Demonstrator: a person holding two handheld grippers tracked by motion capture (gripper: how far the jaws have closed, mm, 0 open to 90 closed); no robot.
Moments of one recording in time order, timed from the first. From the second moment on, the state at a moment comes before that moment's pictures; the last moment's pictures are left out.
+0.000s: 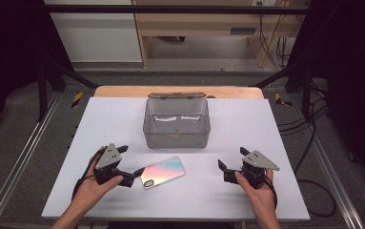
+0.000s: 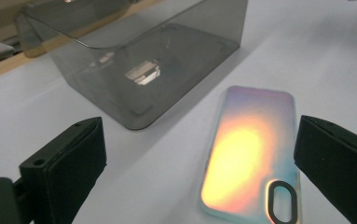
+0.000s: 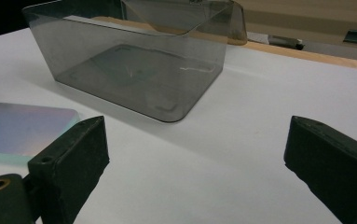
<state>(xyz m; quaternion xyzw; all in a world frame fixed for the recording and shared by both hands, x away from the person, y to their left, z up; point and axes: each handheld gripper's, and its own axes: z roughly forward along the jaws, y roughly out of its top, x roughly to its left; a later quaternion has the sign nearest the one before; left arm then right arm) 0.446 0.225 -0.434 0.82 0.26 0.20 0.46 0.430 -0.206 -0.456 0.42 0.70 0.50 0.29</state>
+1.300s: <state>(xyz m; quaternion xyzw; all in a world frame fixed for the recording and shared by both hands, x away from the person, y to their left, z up) 0.456 0.190 -0.471 0.89 0.23 0.12 0.39 0.431 -0.206 -0.458 0.42 0.71 0.49 0.28</state>
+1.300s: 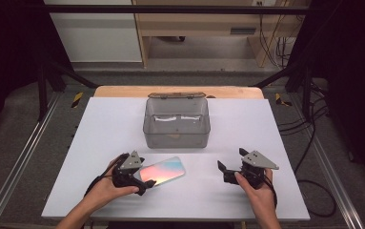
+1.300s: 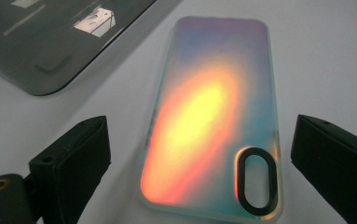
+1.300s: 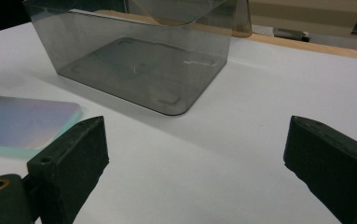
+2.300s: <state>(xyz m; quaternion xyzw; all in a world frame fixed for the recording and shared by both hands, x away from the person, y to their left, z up) 0.456 0.186 -0.479 0.90 0.22 0.10 0.38 0.430 -0.205 -0.458 0.42 0.71 0.49 0.27</state>
